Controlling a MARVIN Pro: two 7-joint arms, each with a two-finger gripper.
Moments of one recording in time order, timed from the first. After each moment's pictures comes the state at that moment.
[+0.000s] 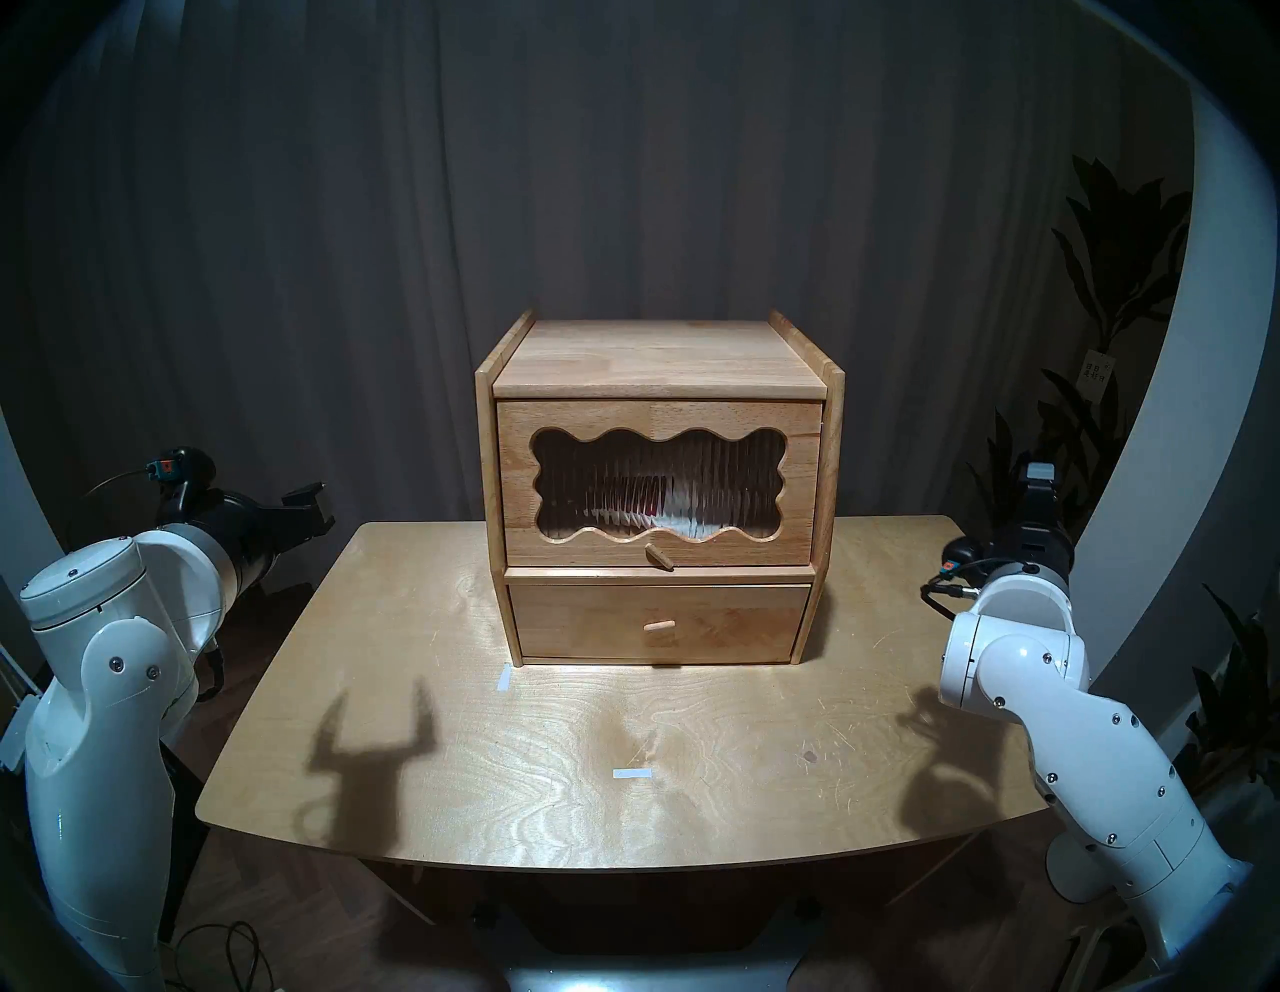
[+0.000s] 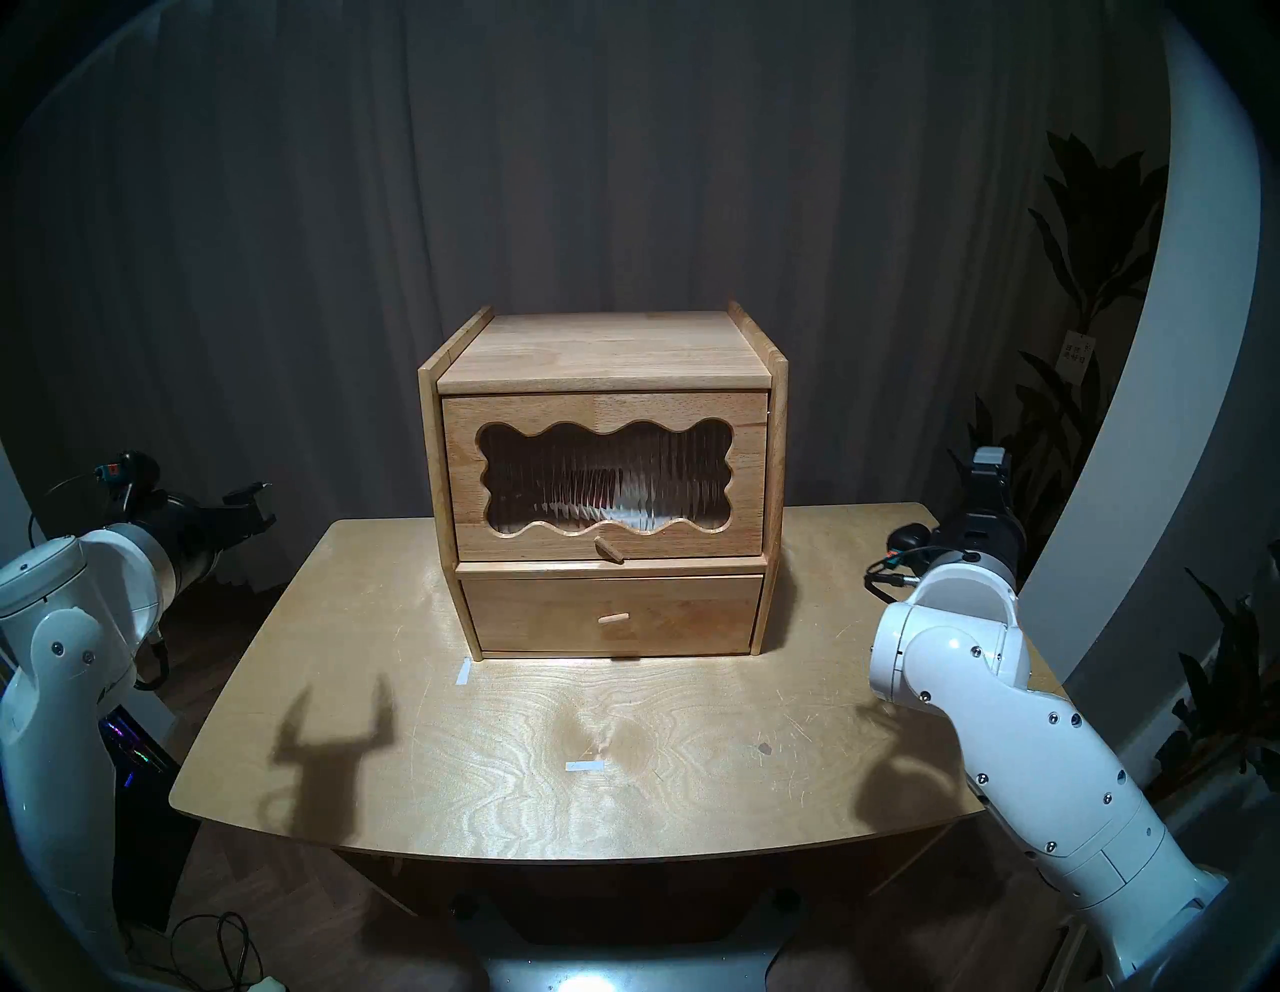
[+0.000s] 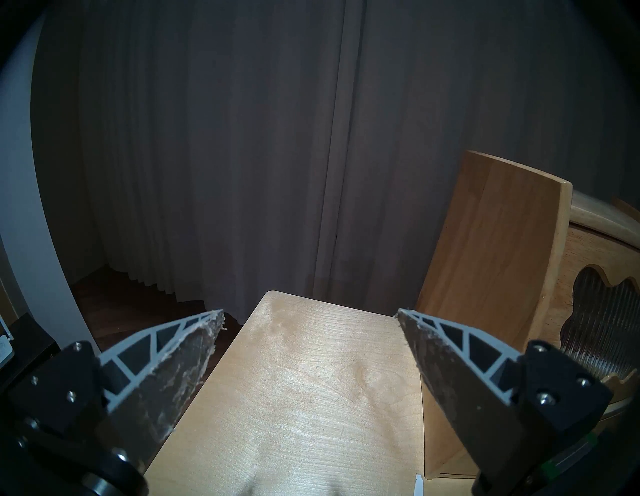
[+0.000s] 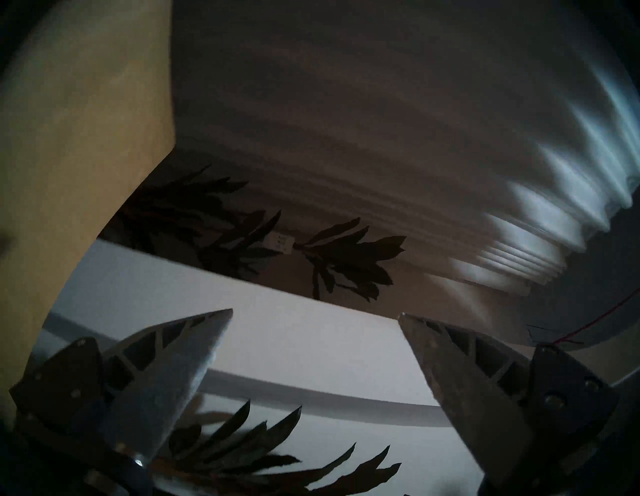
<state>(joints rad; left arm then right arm) 1.84 -1.04 -1.98 -2.42 -1.04 0.83 0.64 -1.66 -0.80 1.41 -1.97 -1.71 0.96 0.74</state>
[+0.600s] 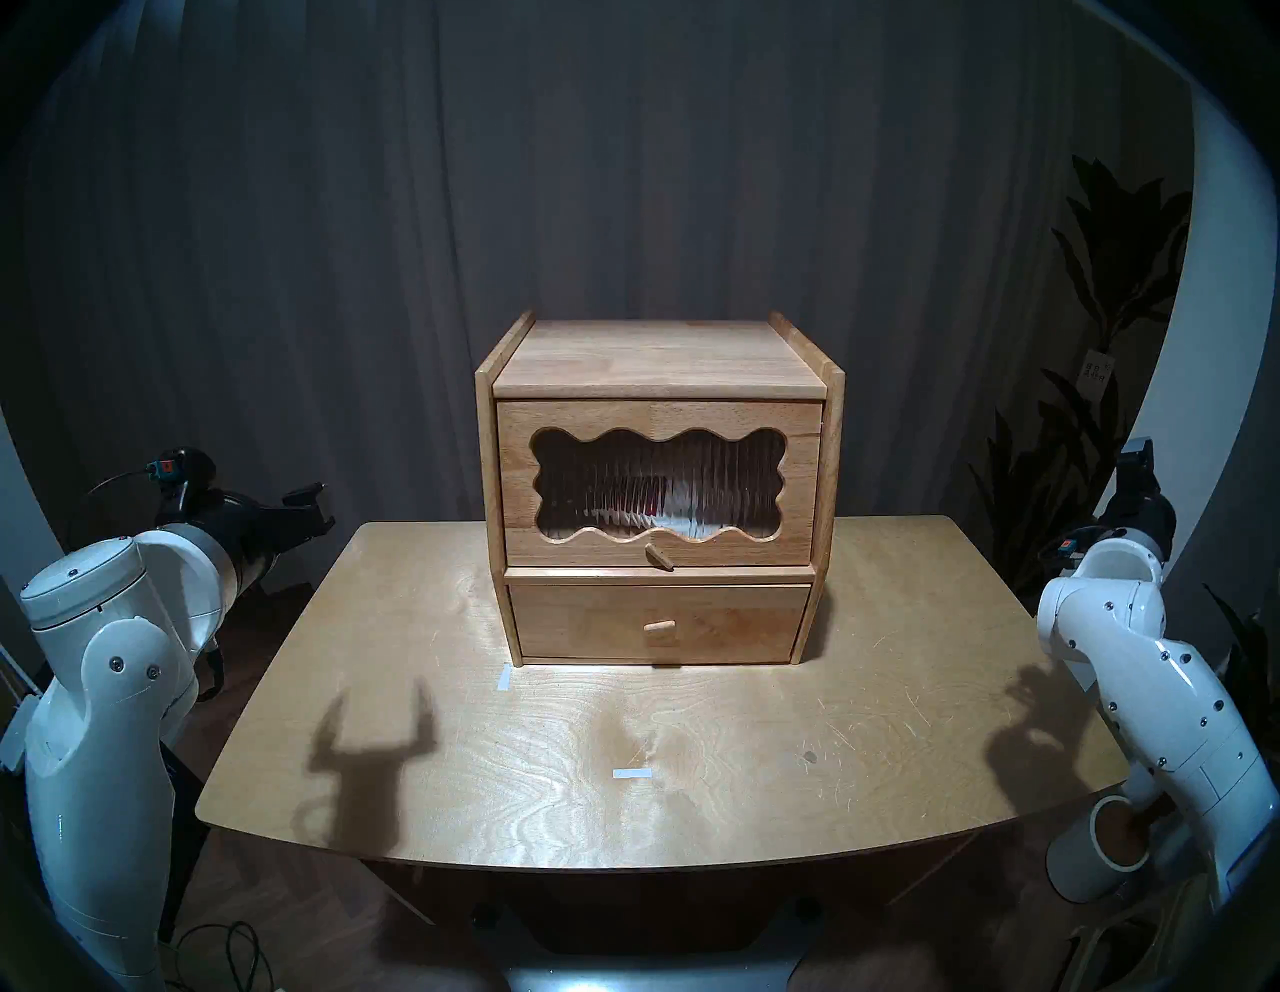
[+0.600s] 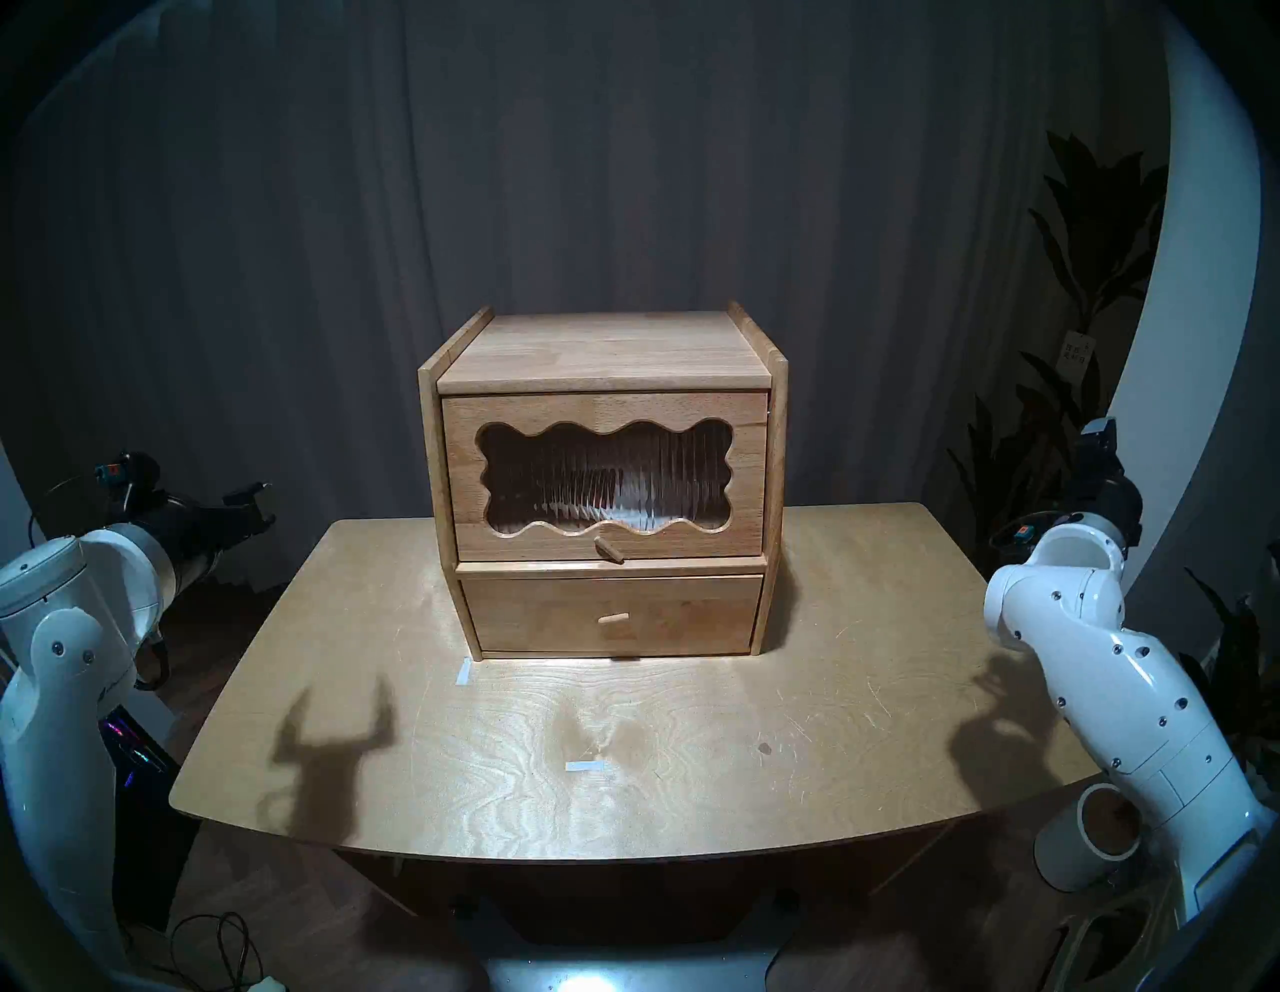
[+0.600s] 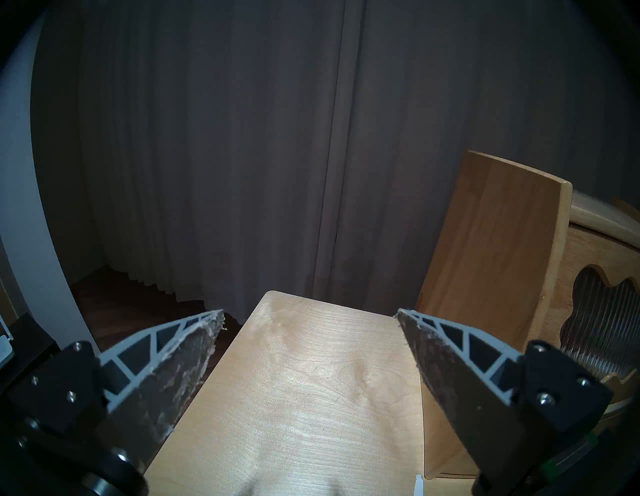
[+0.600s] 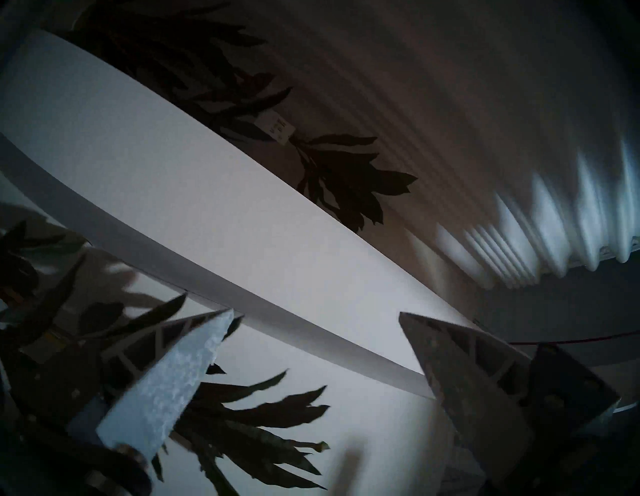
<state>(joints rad) 1.84 -1.04 -1.98 -2.42 -1.04 0.83 0.64 -1.60 -0.61 1.53 -1.74 -1.87 0.84 0.76</state>
